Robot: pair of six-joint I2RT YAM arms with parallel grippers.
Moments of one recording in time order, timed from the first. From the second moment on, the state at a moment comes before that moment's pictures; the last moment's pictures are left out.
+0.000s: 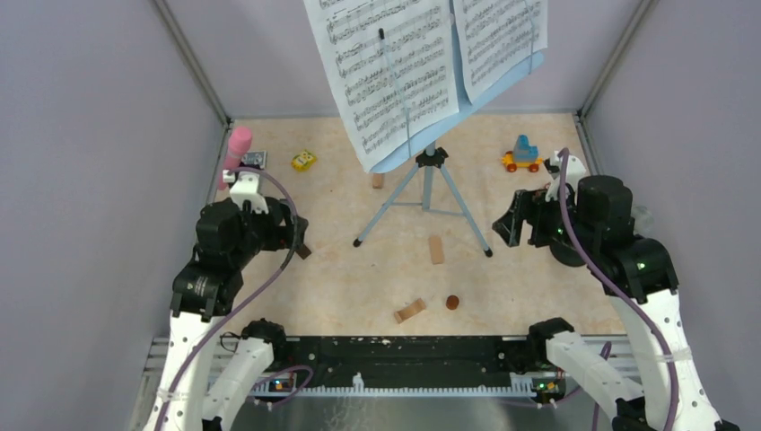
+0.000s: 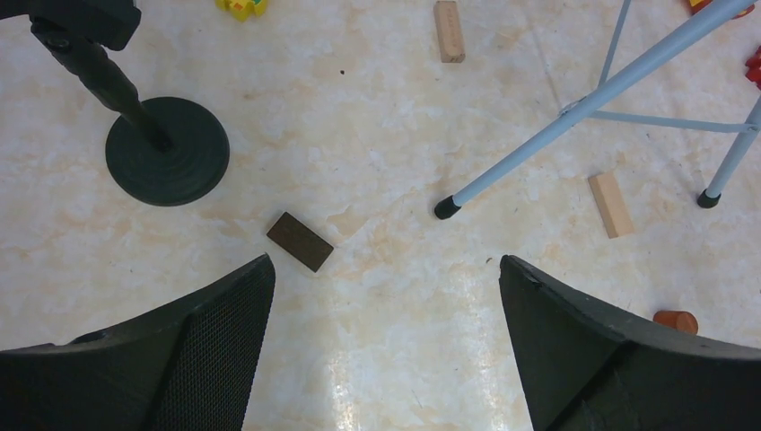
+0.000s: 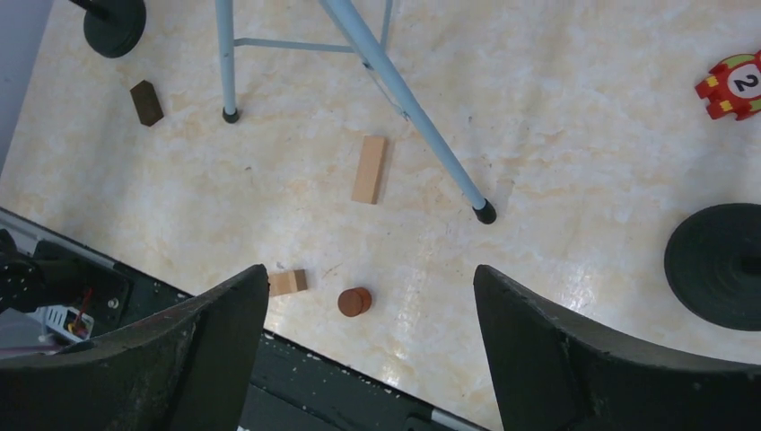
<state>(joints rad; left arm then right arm) -0.17 0.67 0.98 -0.76 0.11 -0.18 0.28 0.79 1.22 -1.01 -0.22 0.21</state>
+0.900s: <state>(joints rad) -0.17 0.52 0.78 -0.57 0.11 -0.18 0.28 0.78 0.60 0.06 -0.30 0.30</state>
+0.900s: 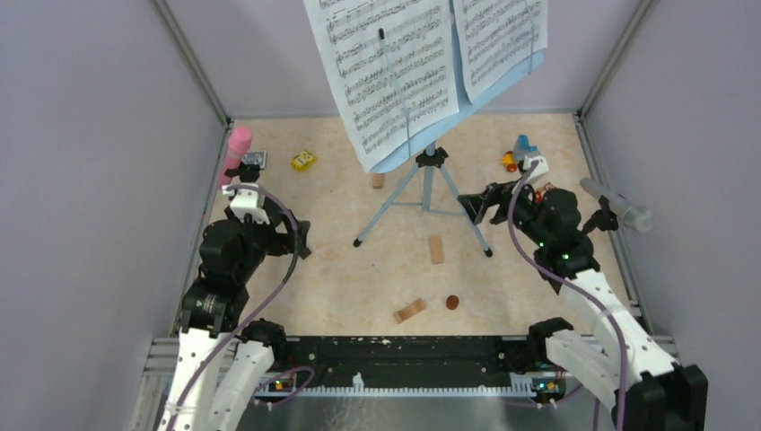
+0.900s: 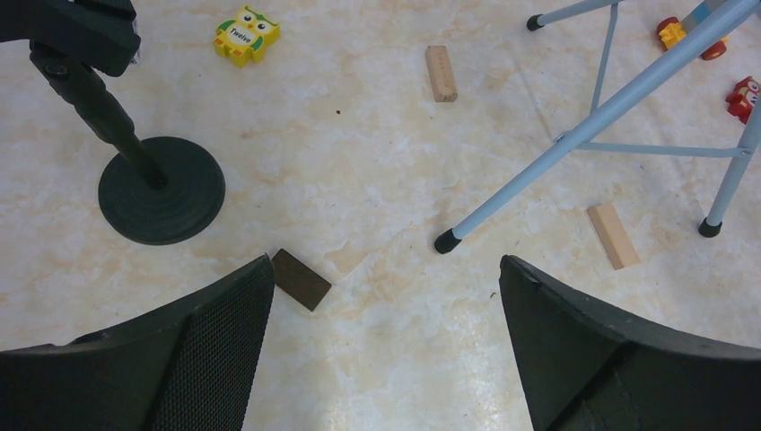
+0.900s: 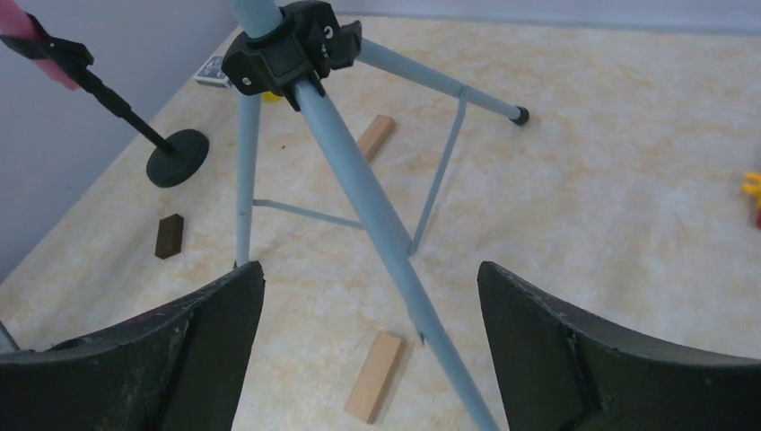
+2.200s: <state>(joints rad) -0.17 0.52 0.78 -0.55 0.12 -0.18 0.39 1.57 0.76 0.96 -0.56 0.10</state>
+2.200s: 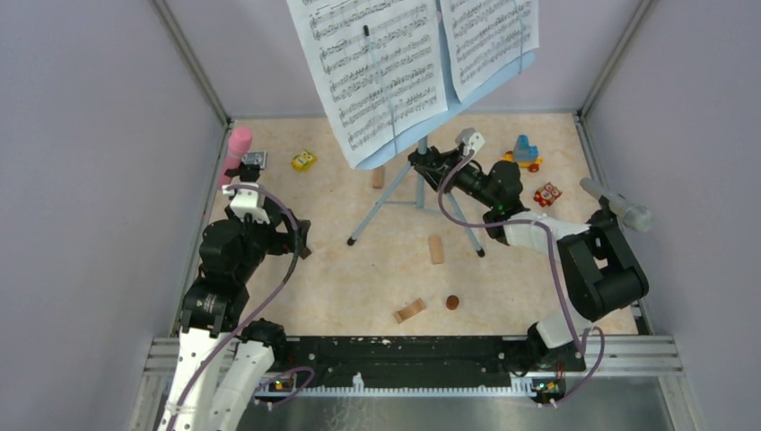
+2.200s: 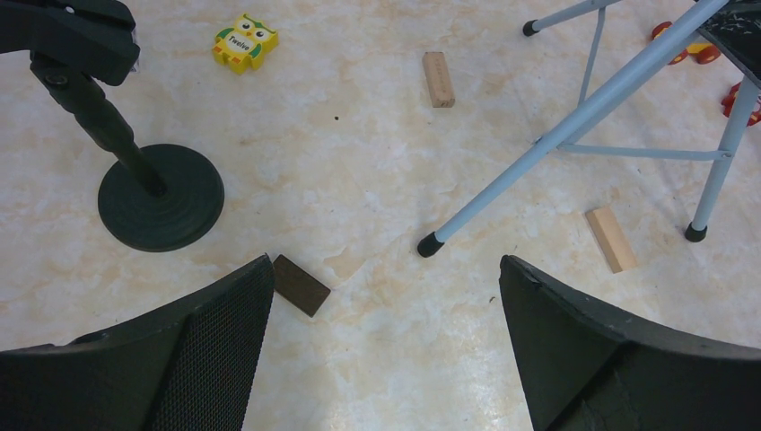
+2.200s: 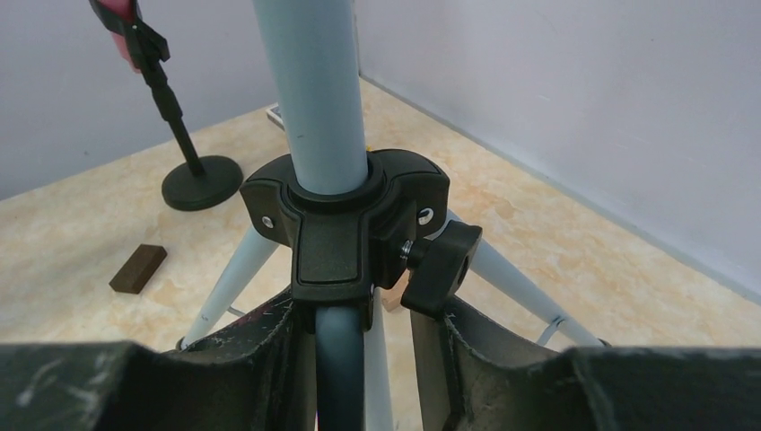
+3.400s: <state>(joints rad) -0.17 0.52 0.78 -0.54 0.12 -0.18 0.85 1.88 1.13 0.93 0.83 -0.08</state>
